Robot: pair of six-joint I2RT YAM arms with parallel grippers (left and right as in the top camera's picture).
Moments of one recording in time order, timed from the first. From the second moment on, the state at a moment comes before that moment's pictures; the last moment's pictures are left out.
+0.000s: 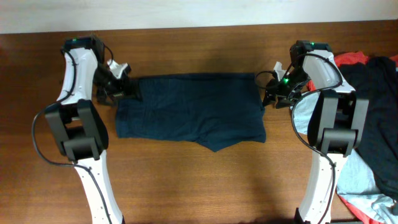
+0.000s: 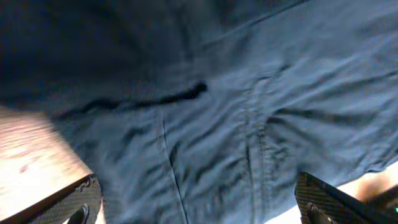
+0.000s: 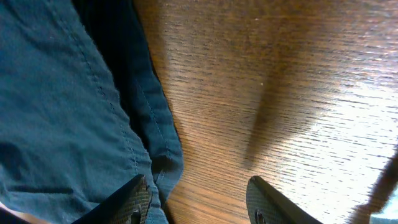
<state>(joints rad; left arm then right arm) 0.12 2.46 2.19 -1.52 0.33 0.23 -0.09 2.36 1.91 -1.31 -0.35 -0.12</state>
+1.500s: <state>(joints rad) 0.13 2.43 2.03 -1.34 0.33 0.20 0.48 2.25 1.94 -1.03 -0.32 -0.07</state>
